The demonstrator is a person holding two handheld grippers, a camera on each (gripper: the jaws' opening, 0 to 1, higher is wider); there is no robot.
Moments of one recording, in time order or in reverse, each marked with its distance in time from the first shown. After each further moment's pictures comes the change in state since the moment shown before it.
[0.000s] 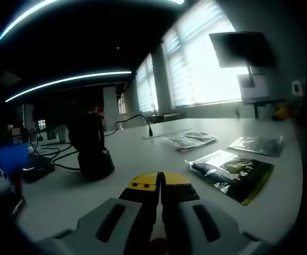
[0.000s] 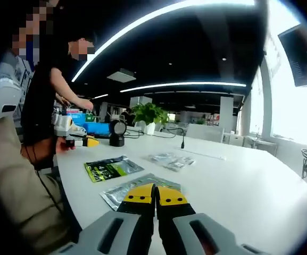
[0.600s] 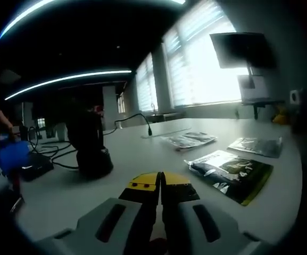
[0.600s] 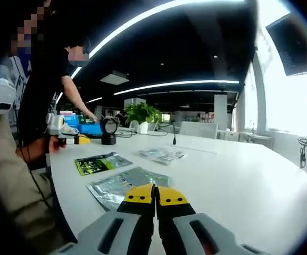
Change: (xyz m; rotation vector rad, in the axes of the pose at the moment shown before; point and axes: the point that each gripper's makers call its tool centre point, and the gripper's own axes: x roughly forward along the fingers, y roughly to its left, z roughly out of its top) left arm 0.001 -0.002 -0.001 -0.014 0.003 -0.008; right arm 0.002 -0.026 -0.025 0.039 -0.003 -0.035
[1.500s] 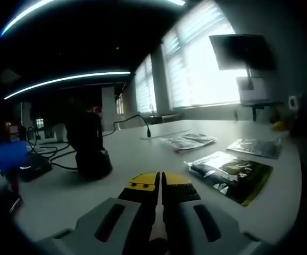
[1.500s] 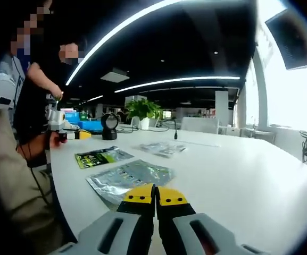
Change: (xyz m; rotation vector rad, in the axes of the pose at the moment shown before) left arm 0.000 0.001 0.002 -0.003 -0.015 -0.008; right arm 0.003 0.002 -0.015 0.021 0.025 0.010
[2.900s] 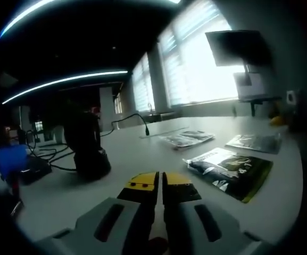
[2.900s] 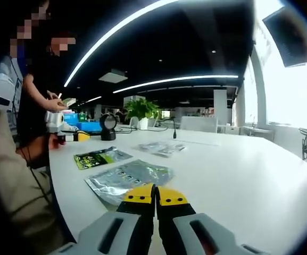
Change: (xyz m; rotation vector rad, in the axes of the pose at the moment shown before) left arm 0.002 -0.004 -0.002 0.033 0.016 -0.014; right arm 0.001 -0.001 -0.001 0.016 0.001 -0.005
